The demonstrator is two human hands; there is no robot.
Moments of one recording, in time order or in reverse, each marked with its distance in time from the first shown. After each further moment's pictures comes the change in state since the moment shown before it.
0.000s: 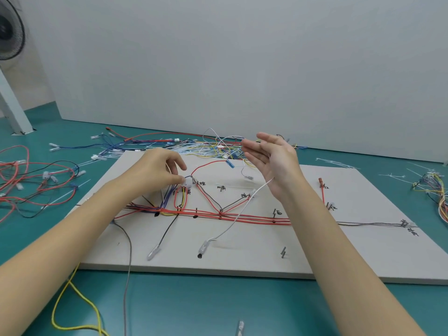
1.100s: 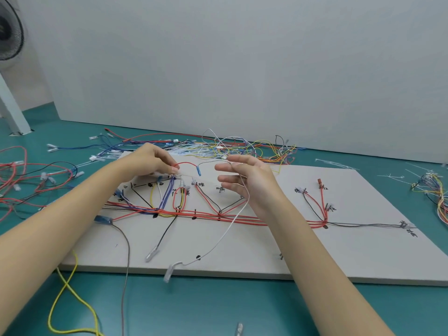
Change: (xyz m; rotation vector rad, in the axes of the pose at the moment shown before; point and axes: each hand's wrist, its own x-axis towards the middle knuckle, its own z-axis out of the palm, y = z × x) left_hand 0.038 -0.033 -0.011 -0.284 -0.170 -0.238; right_hand -0.030 0.026 0.011 -0.208 -0.164 0.141
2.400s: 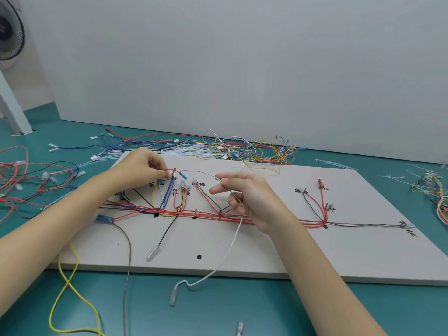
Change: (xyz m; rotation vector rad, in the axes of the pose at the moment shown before) left_hand -0.022 -0.013 -0.001 0.261 0.132 0.158; right_hand -0.019 0.009 0.000 -0.151 -0.099 0.113
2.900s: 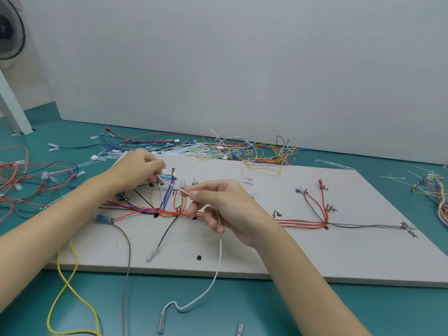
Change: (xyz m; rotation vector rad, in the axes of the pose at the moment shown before) left_hand -0.001 -0.007 -0.001 -0.067 0.039 -0.039; right_hand -0.015 0.003 0.034 -0.101 -0.254 0.011
